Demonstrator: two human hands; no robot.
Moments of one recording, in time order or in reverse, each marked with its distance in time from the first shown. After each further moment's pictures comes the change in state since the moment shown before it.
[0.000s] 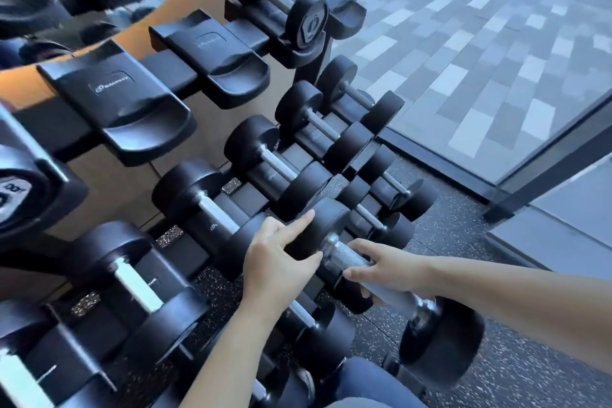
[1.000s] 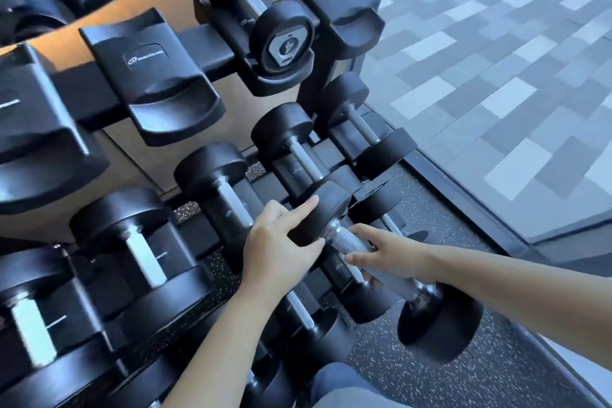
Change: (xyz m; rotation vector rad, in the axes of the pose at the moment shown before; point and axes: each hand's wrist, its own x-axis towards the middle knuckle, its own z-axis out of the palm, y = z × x) left_hand 0.198 0.065 0.161 0.079 0.112 -0.161; right_hand 0.115 -0.002 -0.271 -0.162 -0.159 -0.091
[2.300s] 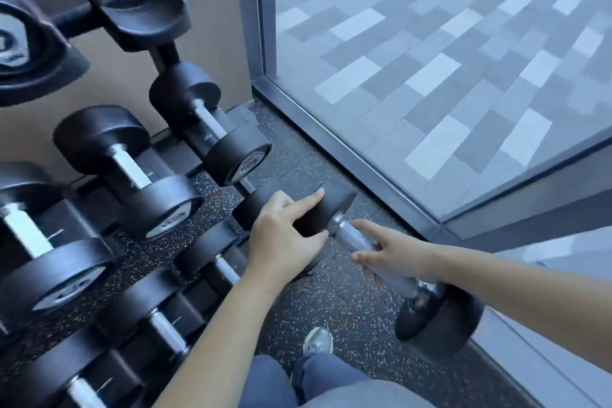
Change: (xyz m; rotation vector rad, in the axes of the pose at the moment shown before) left_hand 0.027 0.201 0.320 -0.012 -0.155 0.094; right_hand -0.111 0.256 -0.249 0.030 0.101 0.067
